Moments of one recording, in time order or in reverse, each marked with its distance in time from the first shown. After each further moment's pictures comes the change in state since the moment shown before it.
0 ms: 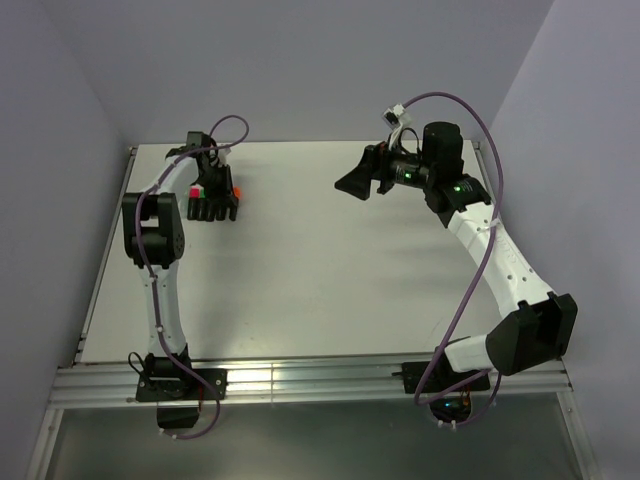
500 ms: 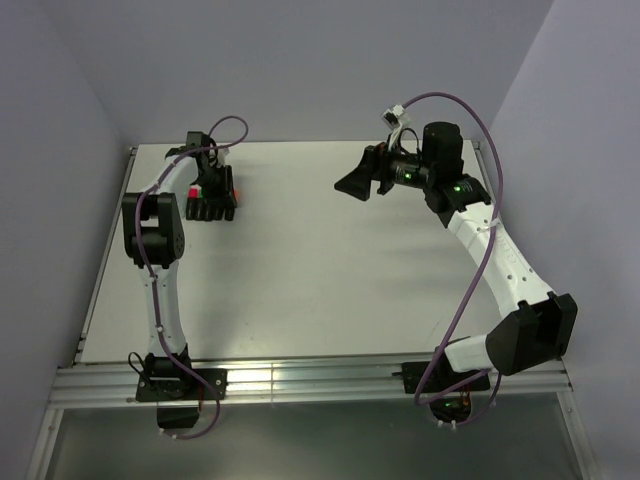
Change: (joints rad) left arm 0.002 0.003 0.011 -0.021 -0.053 0.019; right arm 0.000 0.000 0.000 -0.002 -0.012 -0.002
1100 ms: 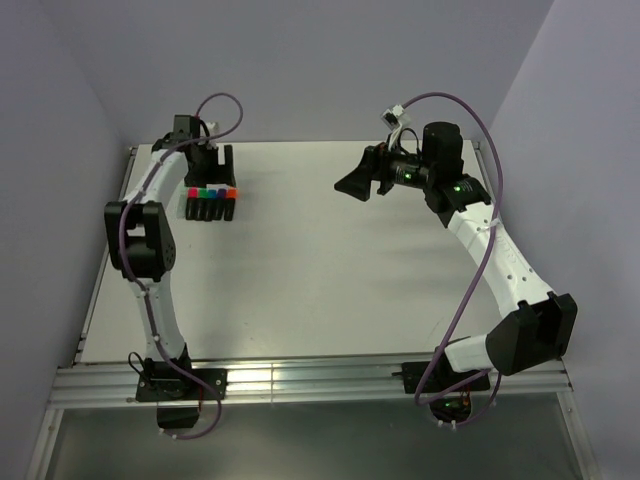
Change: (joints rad) left arm -0.003 -0.137 -0.035 0.054 -0.088 0.041; right arm 0.000 0.000 0.000 0.000 -0.008 -0.002
